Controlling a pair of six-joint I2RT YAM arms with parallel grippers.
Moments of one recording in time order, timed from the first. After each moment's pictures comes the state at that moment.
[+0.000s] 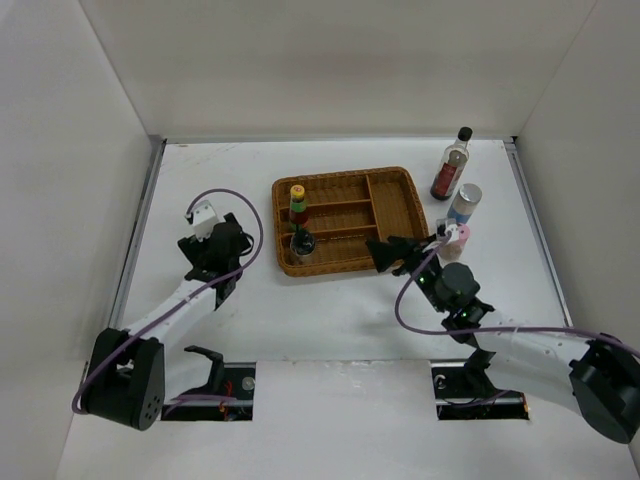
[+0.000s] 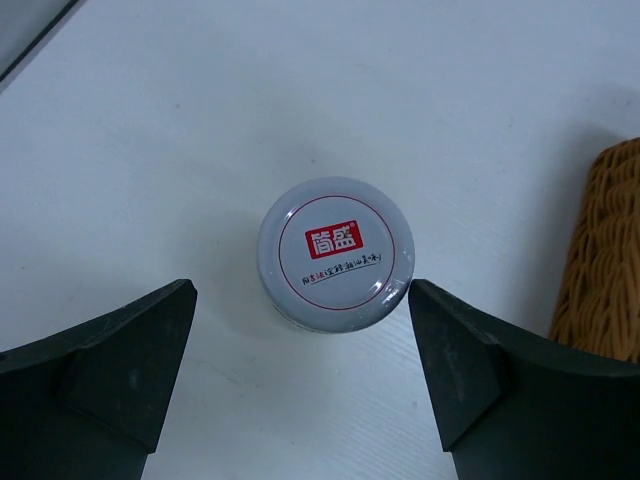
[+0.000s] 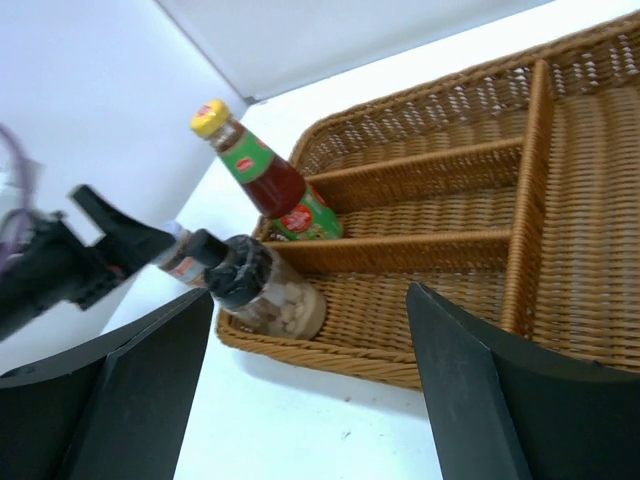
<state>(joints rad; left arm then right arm) -0.30 1.11 0.49 0.06 -0.71 -0.51 0.72 1.00 0.28 0.79 0.21 0.59</state>
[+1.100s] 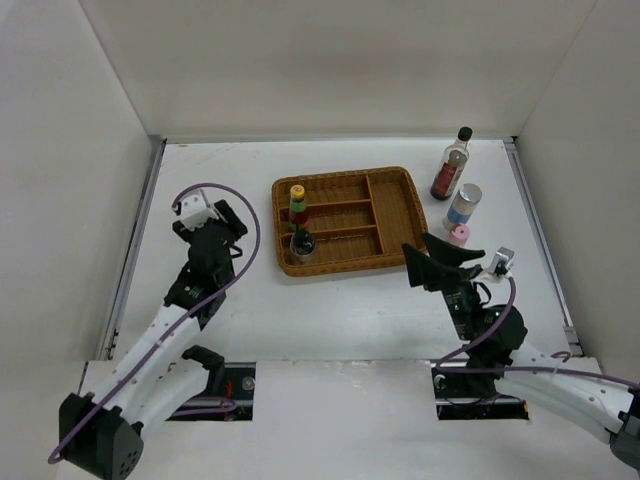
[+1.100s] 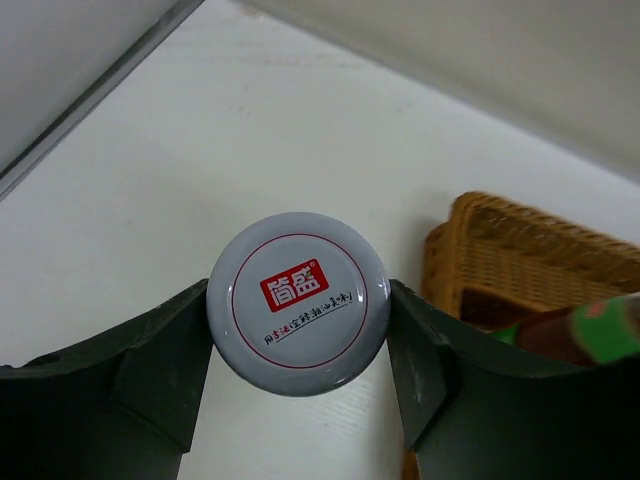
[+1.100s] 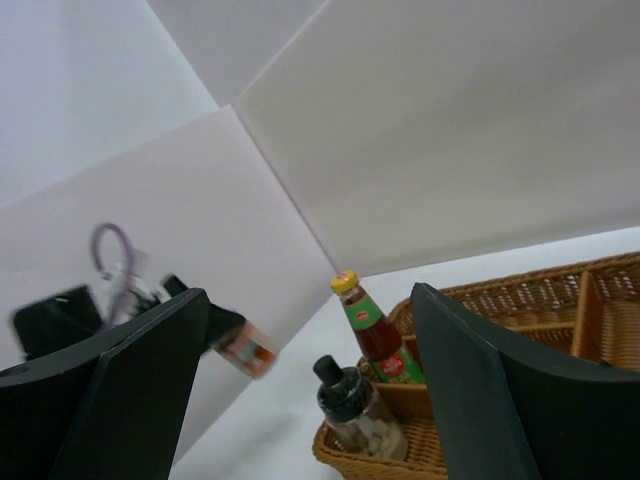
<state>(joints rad) -0.37 0.85 0.53 0.11 -0.69 -0.40 0.90 0.49 0.12 0.97 0.42 0.39</state>
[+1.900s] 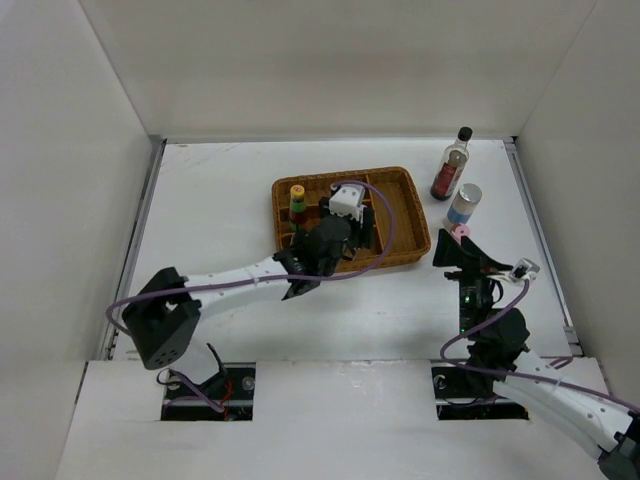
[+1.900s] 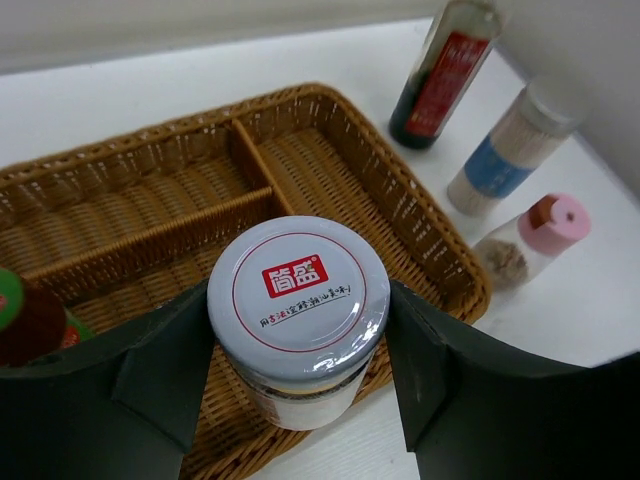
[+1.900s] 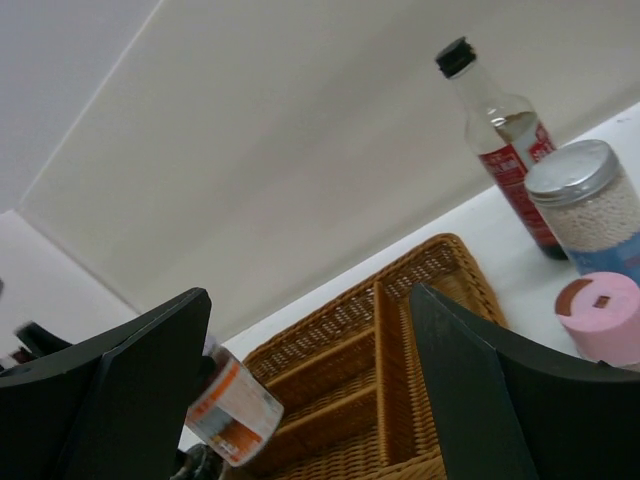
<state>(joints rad) -0.98 1.47 0.96 0.35 -0.52 -0.28 0.78 0.37 0.08 0.81 0.78 0.38</state>
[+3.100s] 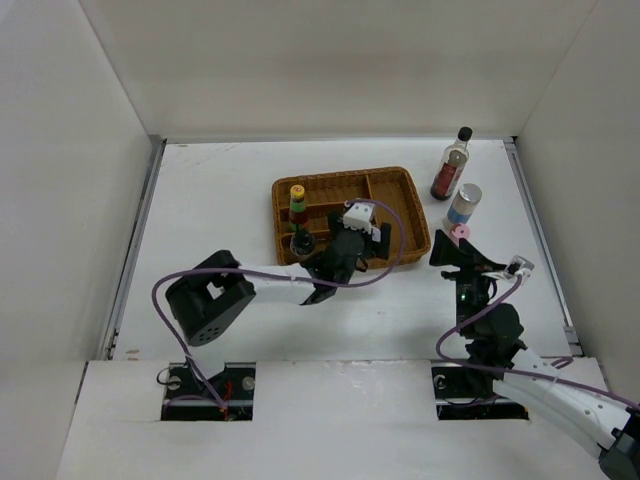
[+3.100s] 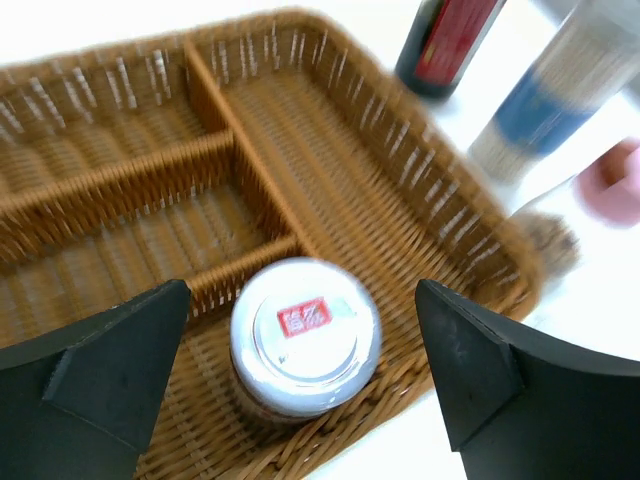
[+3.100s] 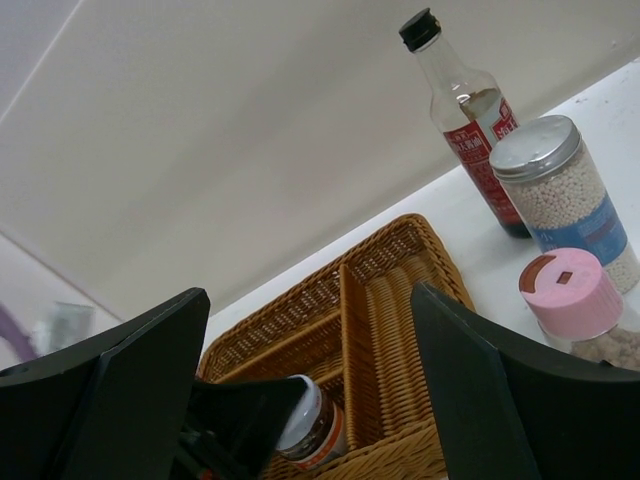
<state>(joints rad) -1.00 1.80 0.91 0.68 -0.54 -0.29 0.76 0.43 0.08 0.77 0.81 0.41</state>
